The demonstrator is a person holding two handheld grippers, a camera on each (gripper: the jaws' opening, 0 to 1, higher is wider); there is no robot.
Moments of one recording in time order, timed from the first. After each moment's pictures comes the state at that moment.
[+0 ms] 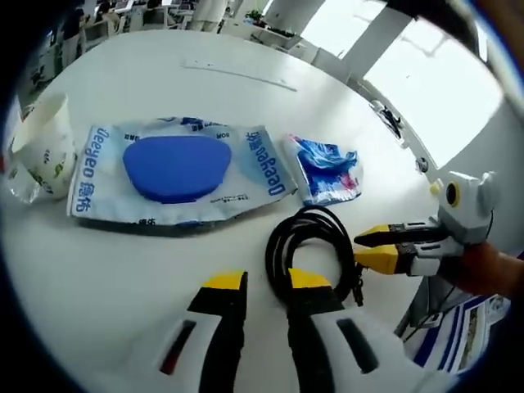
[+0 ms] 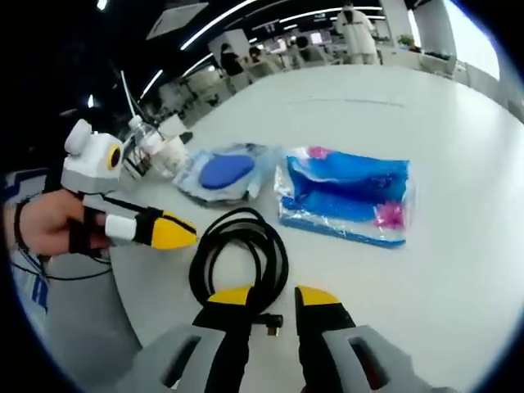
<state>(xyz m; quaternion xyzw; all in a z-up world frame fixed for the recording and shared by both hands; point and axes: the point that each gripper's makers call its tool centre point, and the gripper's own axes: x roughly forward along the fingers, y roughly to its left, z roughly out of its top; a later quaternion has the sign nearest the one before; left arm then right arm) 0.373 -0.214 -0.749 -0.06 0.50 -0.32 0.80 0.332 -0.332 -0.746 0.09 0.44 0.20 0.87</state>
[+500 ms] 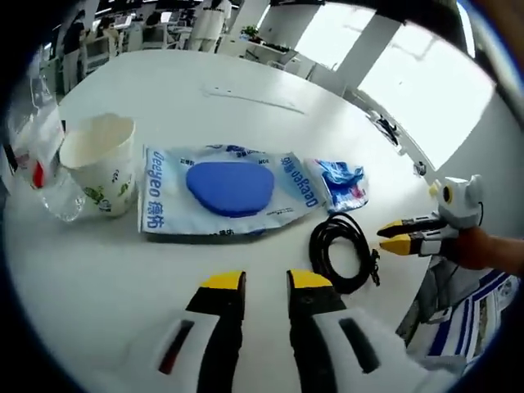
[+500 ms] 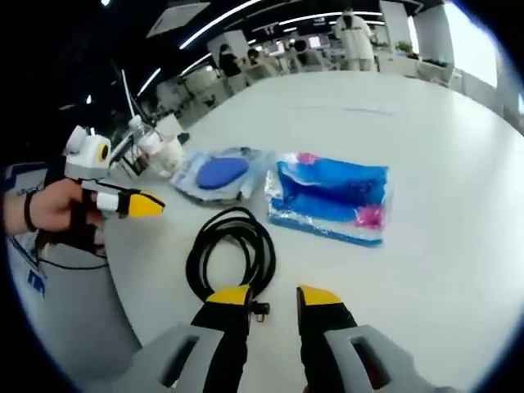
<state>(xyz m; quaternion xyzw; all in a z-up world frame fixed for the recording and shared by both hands) 0.394 -0.141 -0.724 -0.05 0.45 -0.33 0.83 0.327 -0.343 -0.730 0.07 0.43 0.19 0.88</state>
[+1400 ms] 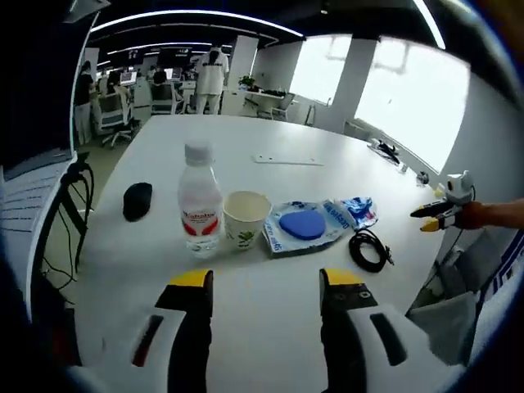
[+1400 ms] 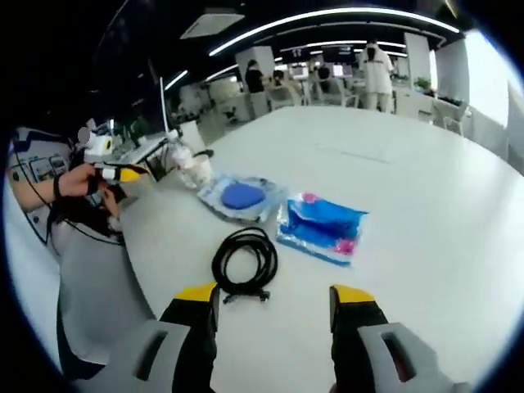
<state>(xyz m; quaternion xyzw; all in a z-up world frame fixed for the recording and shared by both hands) 0.403 0.019 -0.630 -0.02 0.33 -0.32 0.89 0.293 -0.365 -0.654 0.03 0.37 0.23 0.90</state>
